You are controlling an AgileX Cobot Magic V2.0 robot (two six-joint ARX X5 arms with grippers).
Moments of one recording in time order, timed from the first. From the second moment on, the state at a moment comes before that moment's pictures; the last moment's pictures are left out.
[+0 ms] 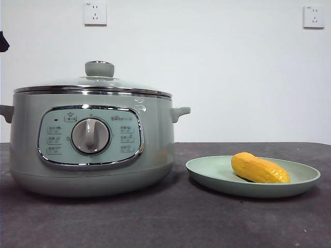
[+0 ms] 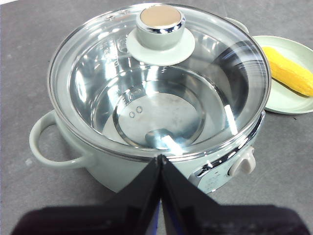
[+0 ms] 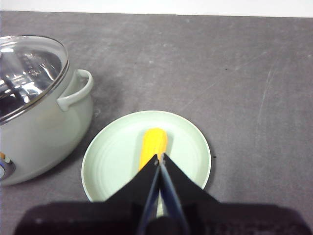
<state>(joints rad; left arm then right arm) -0.46 0.62 0.66 -0.58 0.00 0.02 0.50 0.50 0.59 -0.51 0.16 0.11</state>
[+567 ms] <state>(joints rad) -0.12 0.18 0.37 -0.35 0.00 0.07 0.50 0.50 0.59 -0.53 0.16 0.11</state>
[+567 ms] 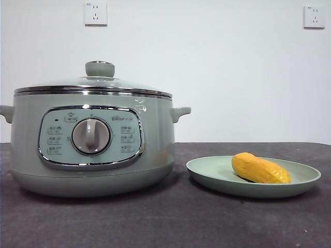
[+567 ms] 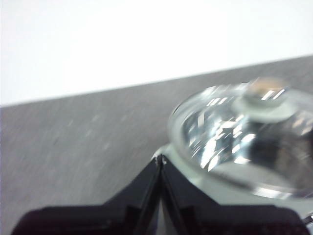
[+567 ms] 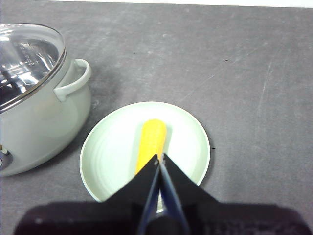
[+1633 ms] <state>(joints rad) 0.00 0.00 0.04 -0.24 0.01 -0.03 0.50 0.50 0.59 -0.54 0.16 0.11</state>
